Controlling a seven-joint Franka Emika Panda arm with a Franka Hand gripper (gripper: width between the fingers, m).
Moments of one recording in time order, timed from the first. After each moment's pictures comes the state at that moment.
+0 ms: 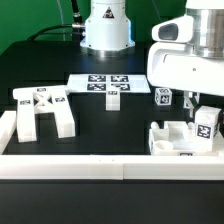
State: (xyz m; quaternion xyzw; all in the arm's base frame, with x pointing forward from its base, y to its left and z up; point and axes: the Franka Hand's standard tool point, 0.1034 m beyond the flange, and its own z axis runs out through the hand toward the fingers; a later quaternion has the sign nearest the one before) arm 0.663 0.116 0.073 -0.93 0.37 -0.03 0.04
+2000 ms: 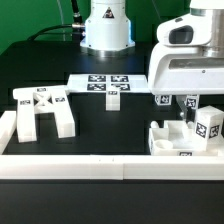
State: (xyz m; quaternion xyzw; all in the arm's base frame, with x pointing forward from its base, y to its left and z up) arm 0.663 0.121 0.073 -1.00 0.05 -0.04 0.02
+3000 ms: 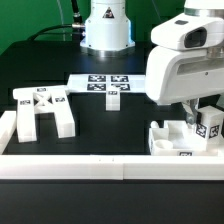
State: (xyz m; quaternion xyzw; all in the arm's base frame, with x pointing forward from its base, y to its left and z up) arm 0.665 0.110 0.073 -0.98 -0.18 -0.05 0.01
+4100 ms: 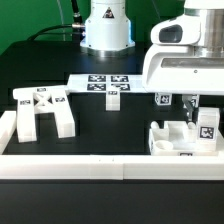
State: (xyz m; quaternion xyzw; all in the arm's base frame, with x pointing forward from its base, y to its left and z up) arm 0.666 0.112 0.073 -0.99 0.16 -0.05 0.03
